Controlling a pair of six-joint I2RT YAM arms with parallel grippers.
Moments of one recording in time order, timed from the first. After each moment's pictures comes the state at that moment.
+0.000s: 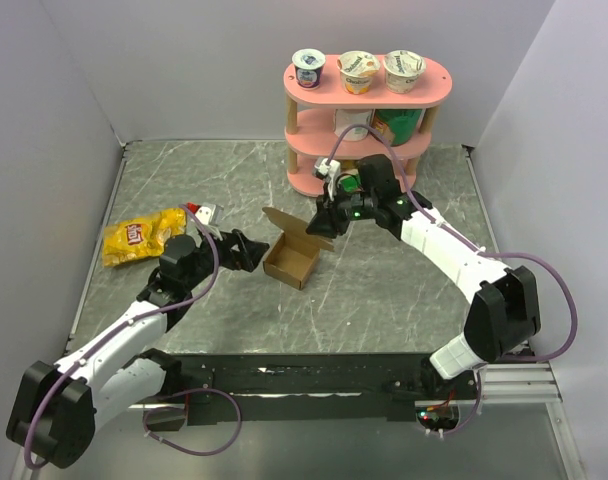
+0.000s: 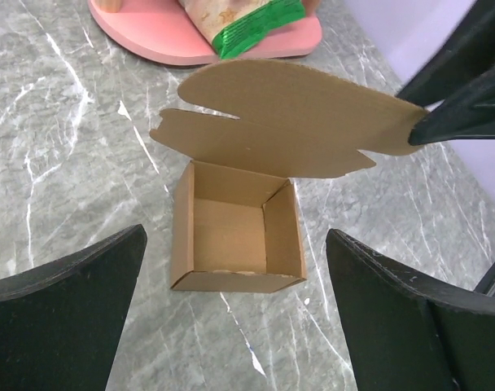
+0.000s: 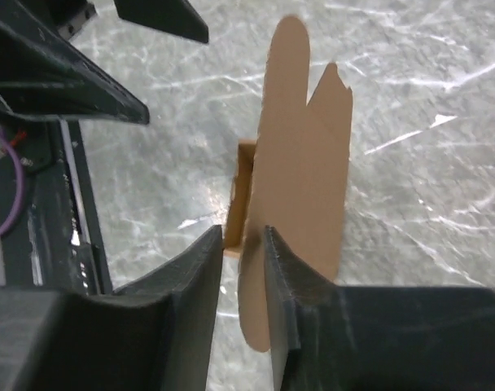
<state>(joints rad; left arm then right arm) -0.42 0.95 0.45 0.35 0.23 -0.40 0.48 1.51 1.27 -0.39 -0.74 -0.22</state>
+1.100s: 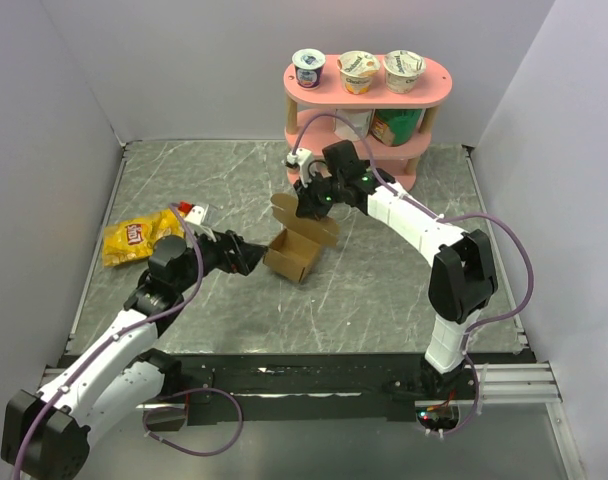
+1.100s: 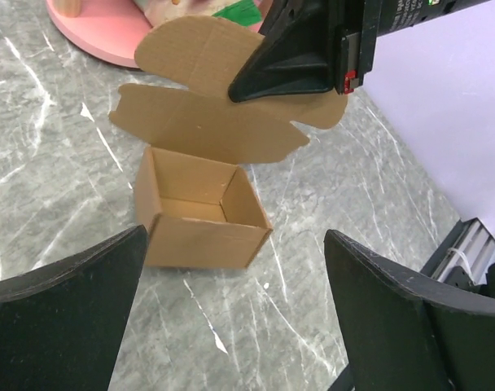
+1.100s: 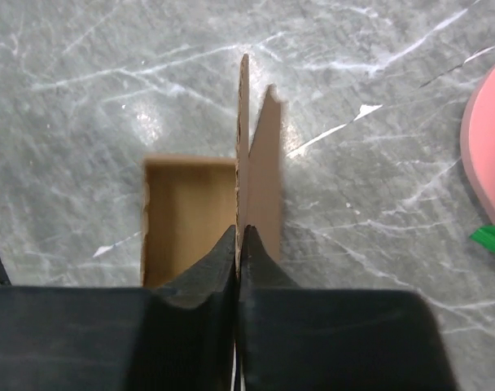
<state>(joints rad) -0.42 0.82 0.50 0.19 0.30 -0.44 0.54 1.81 1.58 -0.51 -0.49 -0.28</state>
